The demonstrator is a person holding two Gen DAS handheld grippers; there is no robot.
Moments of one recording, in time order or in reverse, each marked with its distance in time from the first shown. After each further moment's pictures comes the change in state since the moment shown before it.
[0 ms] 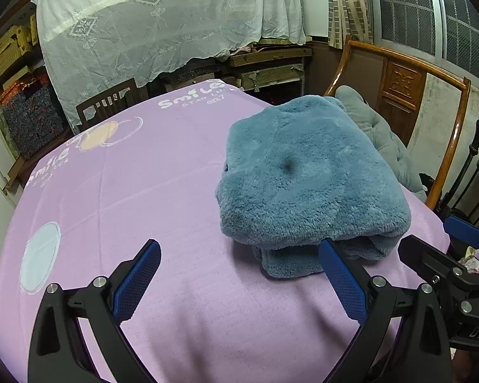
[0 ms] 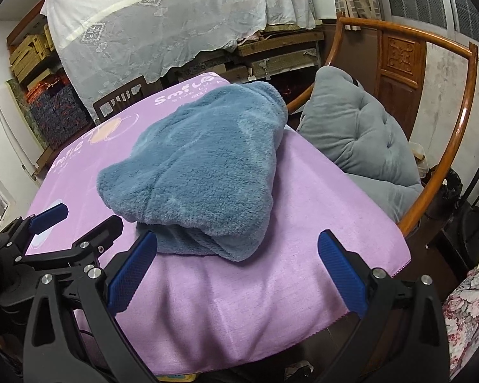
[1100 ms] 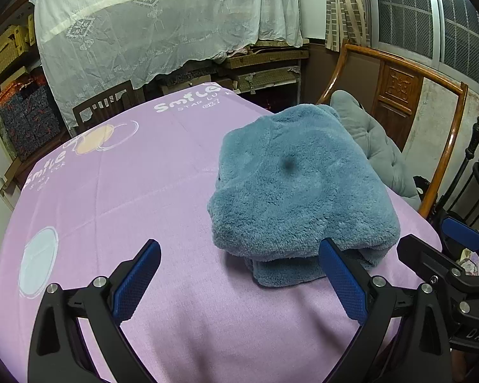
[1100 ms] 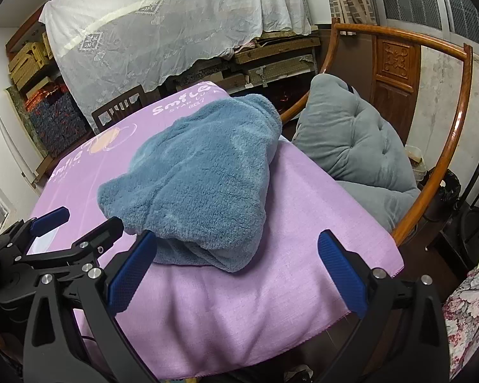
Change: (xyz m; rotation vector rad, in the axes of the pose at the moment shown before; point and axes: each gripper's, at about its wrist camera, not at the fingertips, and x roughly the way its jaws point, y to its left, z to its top) left arm -0.004 -0.007 0.012 -0.005 0.000 -0.022; right arm -0.012 -0.005 0.006 0.014 -0.033 -0.003
